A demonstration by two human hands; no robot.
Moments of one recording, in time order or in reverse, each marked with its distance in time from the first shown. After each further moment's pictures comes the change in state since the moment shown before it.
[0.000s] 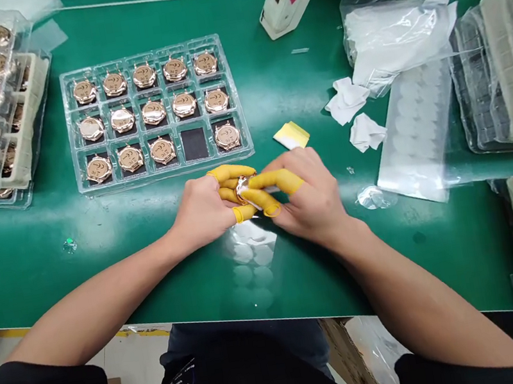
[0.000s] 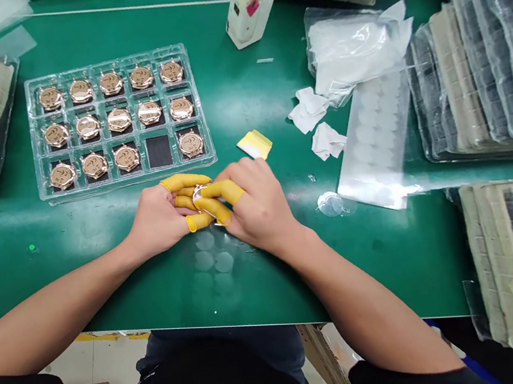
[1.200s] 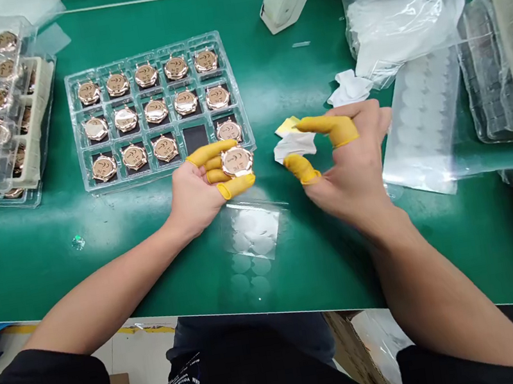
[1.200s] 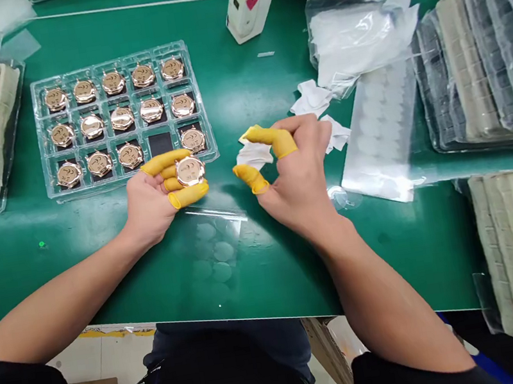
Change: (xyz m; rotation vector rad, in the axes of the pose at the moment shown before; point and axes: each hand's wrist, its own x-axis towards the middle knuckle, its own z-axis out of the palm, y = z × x) left_hand 0.010 0.000 -0.006 -0.100 0.145 0.120; right_hand -0.006 0.013 -0.019 -0.145 0.008 0.233
